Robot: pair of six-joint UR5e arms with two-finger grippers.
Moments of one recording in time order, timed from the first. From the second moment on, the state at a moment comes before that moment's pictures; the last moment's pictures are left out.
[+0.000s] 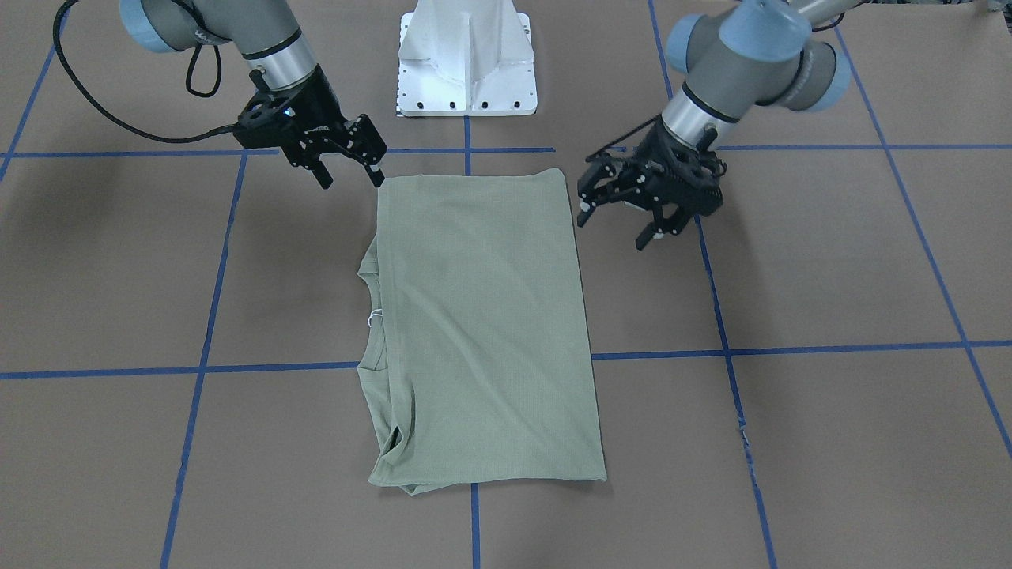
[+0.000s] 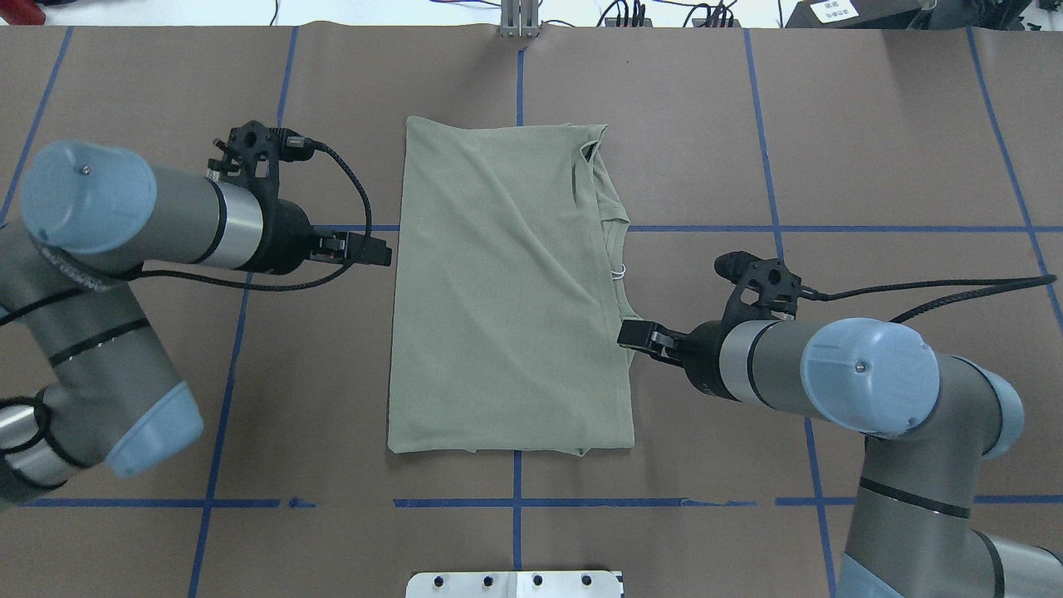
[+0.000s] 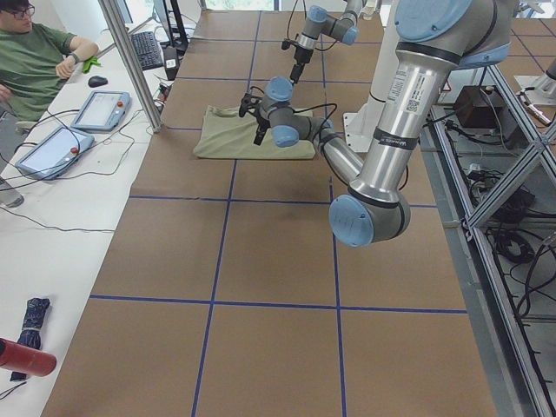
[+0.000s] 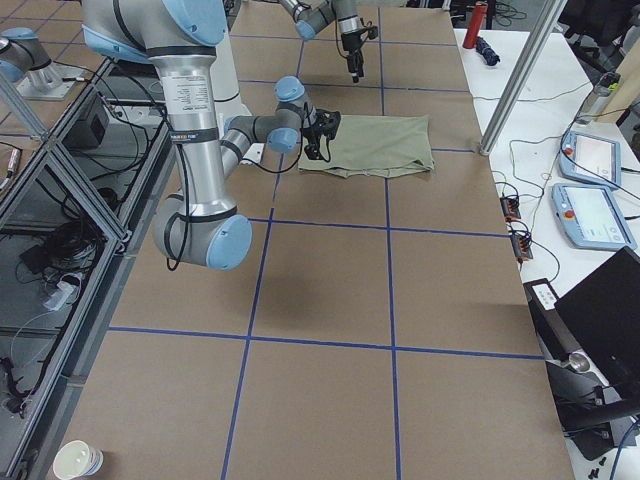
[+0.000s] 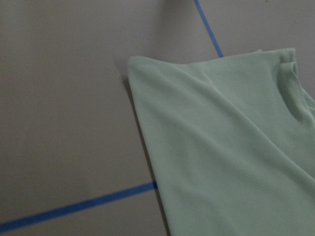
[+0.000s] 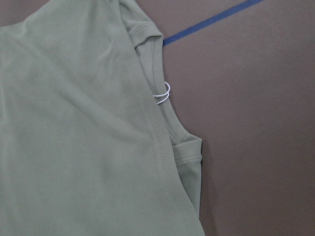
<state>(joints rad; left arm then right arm) -0.62 -1.89 -1.94 -2.09 -1.87 -1.16 0.40 -1.39 2.08 -1.15 1.58 1.71</state>
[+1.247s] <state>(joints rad) -0.25 -1.80 -1.83 -2.33 -1.44 -1.72 0.40 -1.42 2.11 -1.14 1.52 1.86</state>
